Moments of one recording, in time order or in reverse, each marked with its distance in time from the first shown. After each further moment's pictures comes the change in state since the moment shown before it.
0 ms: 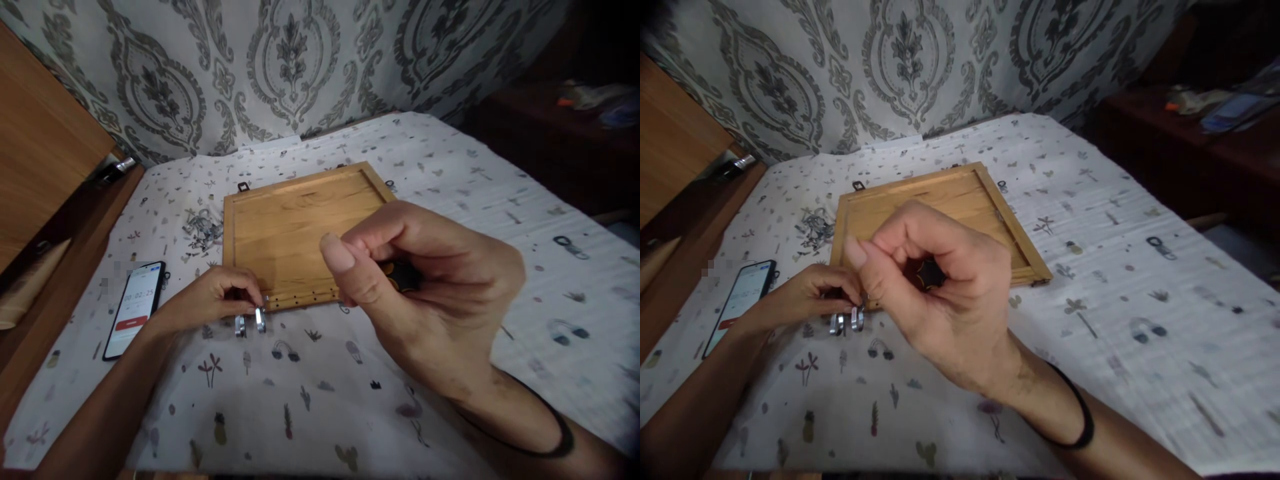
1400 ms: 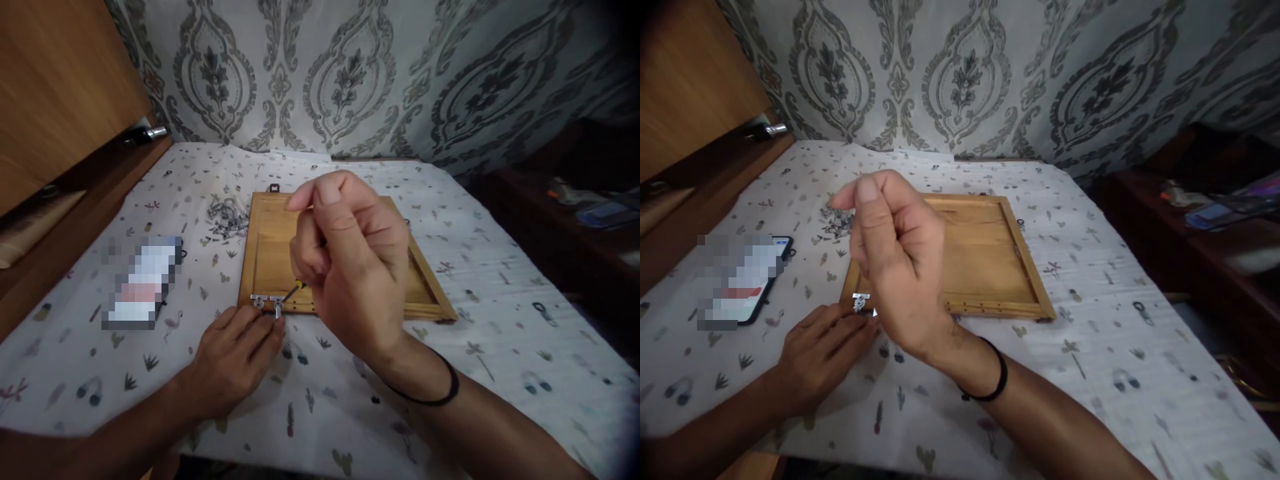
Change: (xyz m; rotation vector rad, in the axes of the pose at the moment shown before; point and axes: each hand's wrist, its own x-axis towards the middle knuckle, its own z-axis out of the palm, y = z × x) left_hand -0.045 0.018 0.088 1.062 0.807 0.400; right_hand 0.027 -0.010 0.087 0.568 -0.173 0.324
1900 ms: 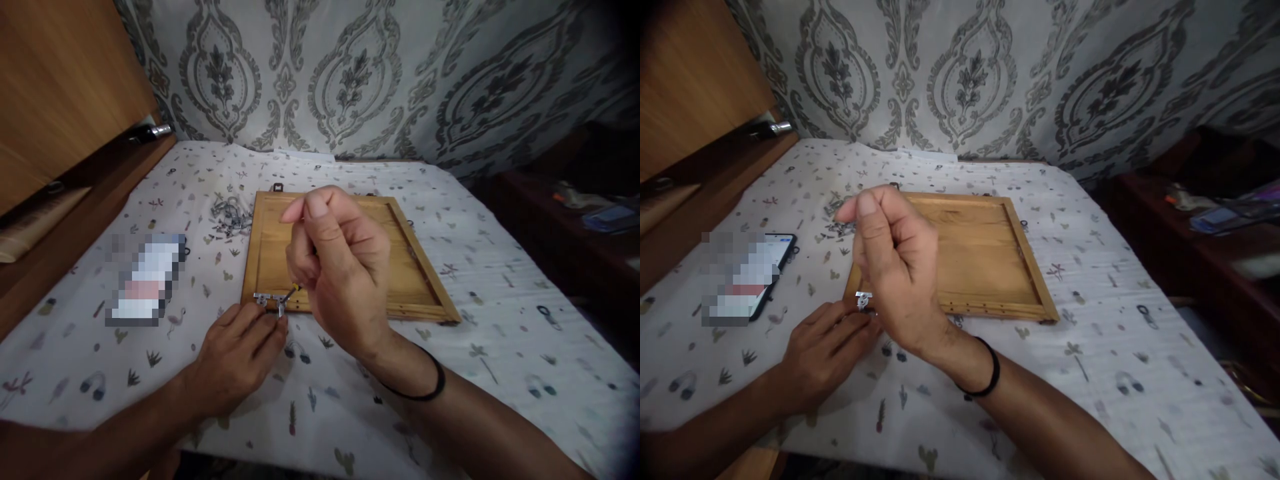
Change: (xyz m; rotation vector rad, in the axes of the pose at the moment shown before) left_hand -0.005 0.000 0.002 -0.028 -0.033 -0.023; right_hand -0.006 0.019 0.001 0.030 -0.037 -0.043
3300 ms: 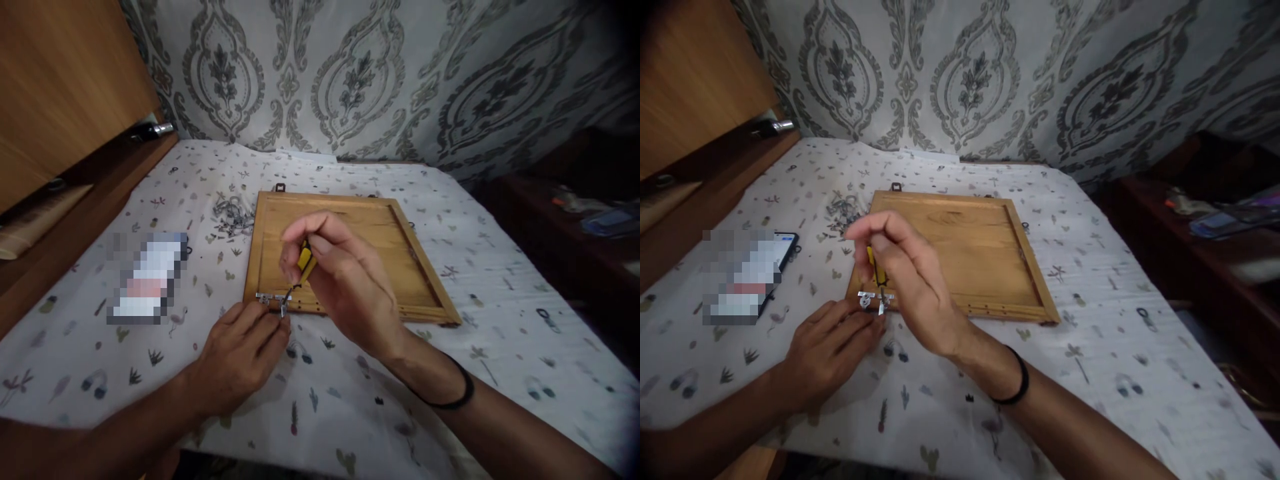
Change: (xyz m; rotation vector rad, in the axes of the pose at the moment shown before) left_hand -0.004 0.000 0.003 -0.018 -0.021 -0.009; right_hand -0.013 -0.001 -0.024 0.151 -0.237 0.231
